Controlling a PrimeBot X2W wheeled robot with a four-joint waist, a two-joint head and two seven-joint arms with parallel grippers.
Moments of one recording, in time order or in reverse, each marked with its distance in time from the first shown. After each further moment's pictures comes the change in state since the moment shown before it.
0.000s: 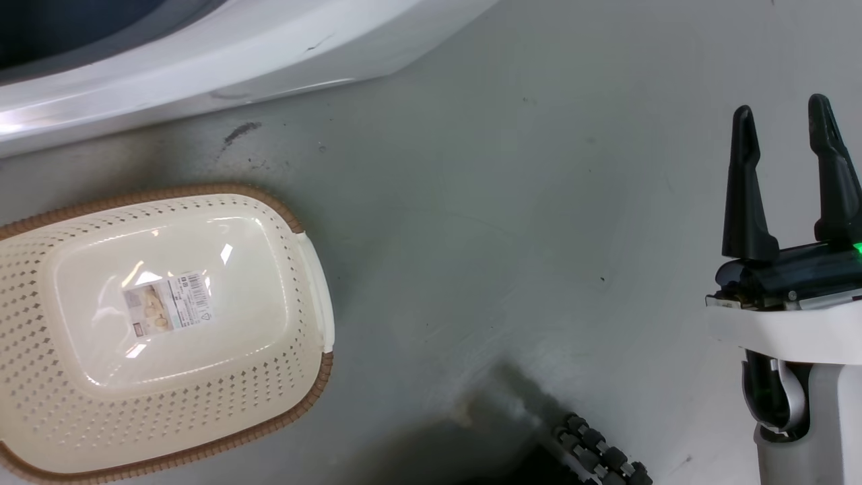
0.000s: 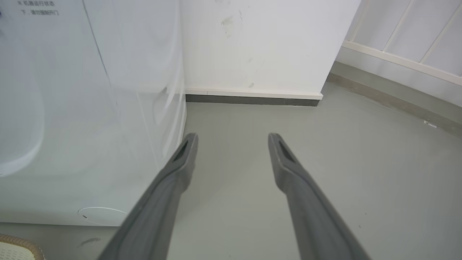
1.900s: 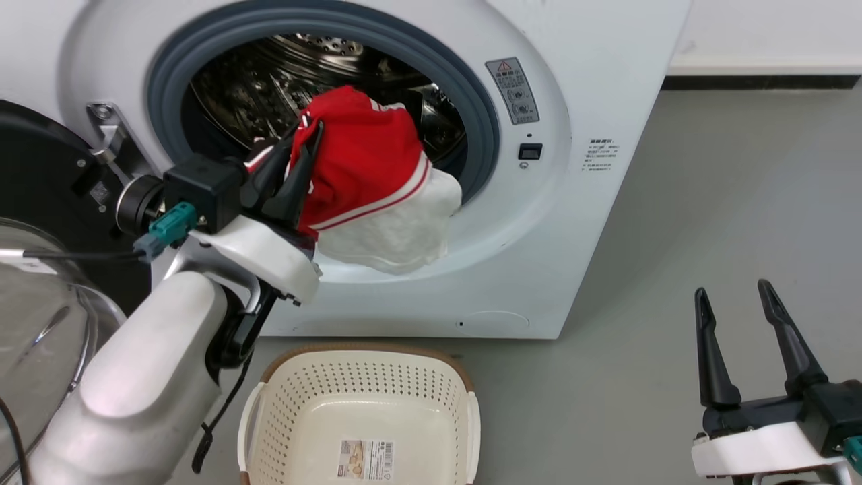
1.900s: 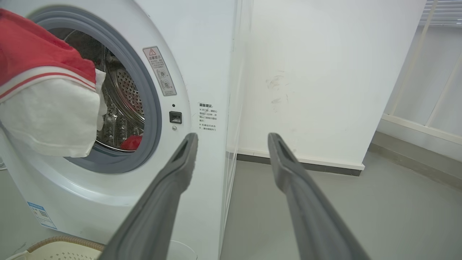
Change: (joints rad) left arm 0.933 -0.021 -0.044 -0.806 -0.195 0.156 -0.551; right arm 0.319 0.001 -0.048 0.092 -0.179 0.000 0.000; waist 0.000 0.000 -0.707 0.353
